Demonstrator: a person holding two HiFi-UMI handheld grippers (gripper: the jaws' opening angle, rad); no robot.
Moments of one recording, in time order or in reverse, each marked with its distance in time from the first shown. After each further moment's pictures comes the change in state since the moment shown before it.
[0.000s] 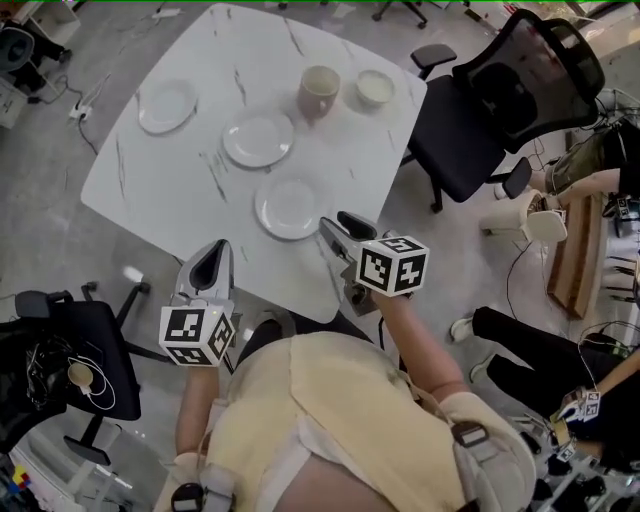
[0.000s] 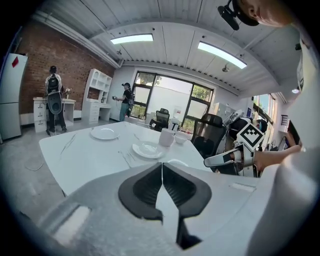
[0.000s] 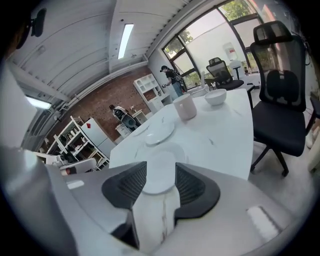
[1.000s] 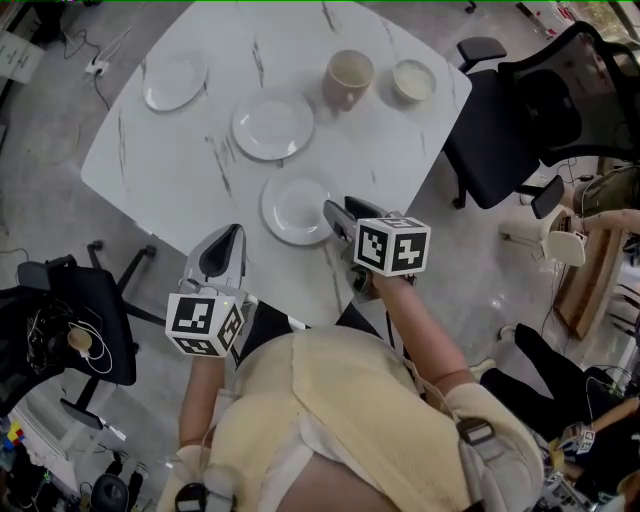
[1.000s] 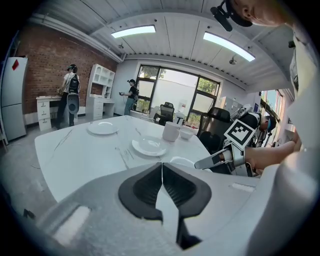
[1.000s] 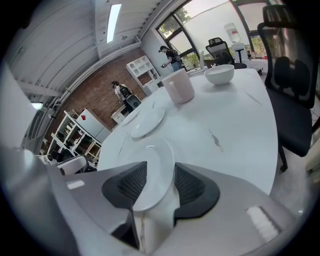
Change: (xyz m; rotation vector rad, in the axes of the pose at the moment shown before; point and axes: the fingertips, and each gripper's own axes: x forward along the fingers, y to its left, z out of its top) left arm 0.050 0.003 -0.005 -0.018 0.072 0.059; right arm 0.065 -0.038 0.003 0.037 0.207 -0.017
